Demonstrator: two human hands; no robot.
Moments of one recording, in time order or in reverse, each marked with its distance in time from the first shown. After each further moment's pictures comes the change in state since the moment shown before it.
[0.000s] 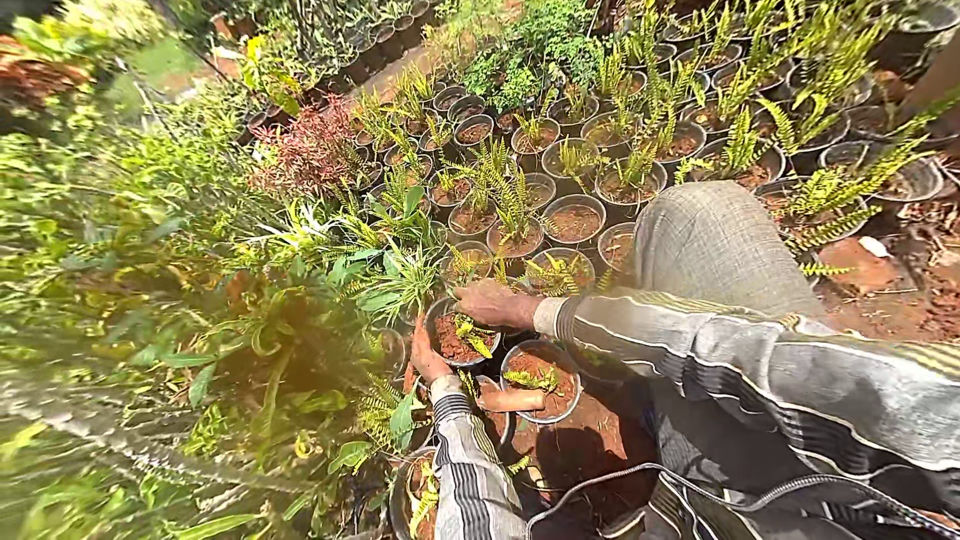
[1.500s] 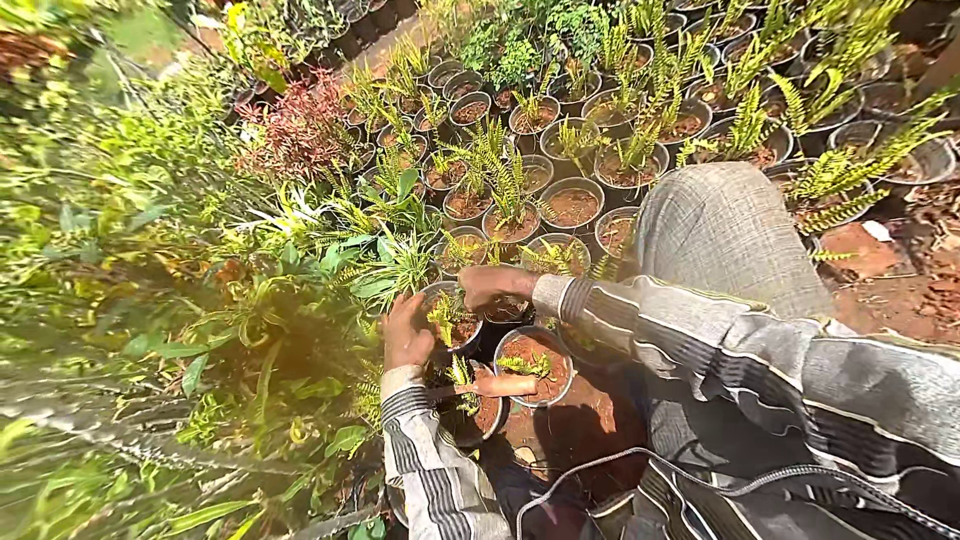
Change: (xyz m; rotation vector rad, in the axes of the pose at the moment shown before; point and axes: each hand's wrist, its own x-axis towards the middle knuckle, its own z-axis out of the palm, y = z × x) left_hand 0.024 0.089 -0.026 0.971 -0.566 0.207; right_hand -0.005 -0.009 -0.077 0.449 -0.392 0.352
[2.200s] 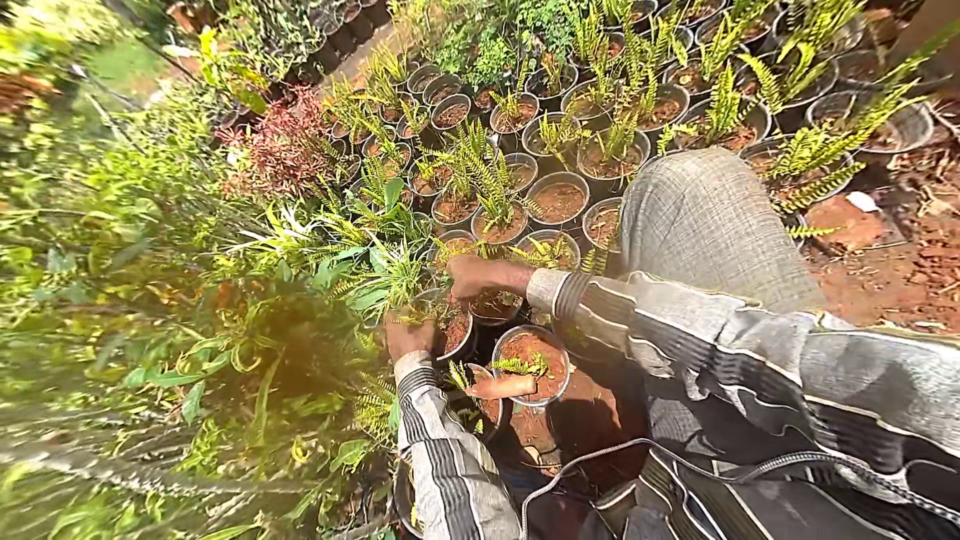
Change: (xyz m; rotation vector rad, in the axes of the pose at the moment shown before) left_hand 0.023 0.002 0.033 0.072 0.089 -0.400; right_hand -0.002 0.009 -0.012 0.156 0.143 -0.016
